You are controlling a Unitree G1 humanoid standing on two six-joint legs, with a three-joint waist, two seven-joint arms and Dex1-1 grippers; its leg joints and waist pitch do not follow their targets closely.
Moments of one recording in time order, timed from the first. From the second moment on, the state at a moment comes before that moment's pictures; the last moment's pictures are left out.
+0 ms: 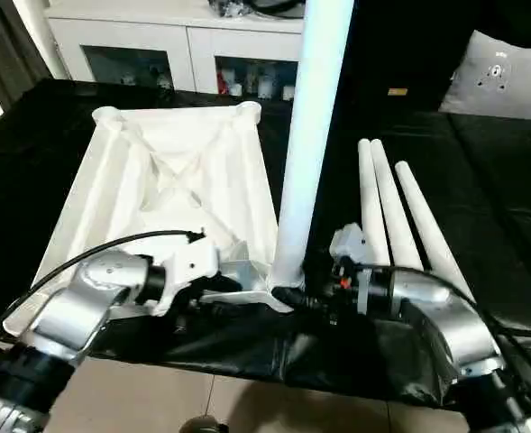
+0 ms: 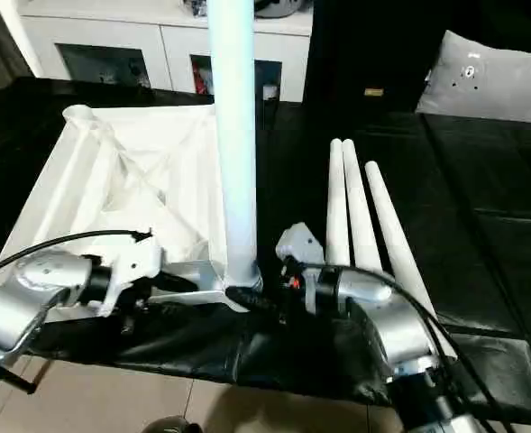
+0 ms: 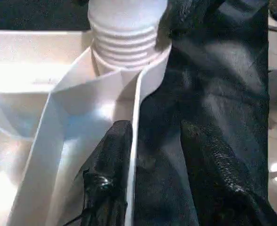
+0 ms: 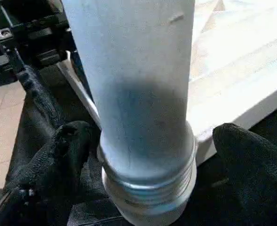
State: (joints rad) left arm -0.32 0.62 -0.30 0.07 -0.11 0.26 -1.21; right arm -0.26 -0.31 0.20 0.13 0.20 0.28 0.97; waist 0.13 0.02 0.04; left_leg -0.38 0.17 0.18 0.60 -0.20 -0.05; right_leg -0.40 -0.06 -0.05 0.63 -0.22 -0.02
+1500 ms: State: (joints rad) left arm -0.33 0.59 -0.31 0.22 -0.02 0.10 -1.12; right arm -0.24 -0.29 0.22 0.12 0.20 0.28 0.90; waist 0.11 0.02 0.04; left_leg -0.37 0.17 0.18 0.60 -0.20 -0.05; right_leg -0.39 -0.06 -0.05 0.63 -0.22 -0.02
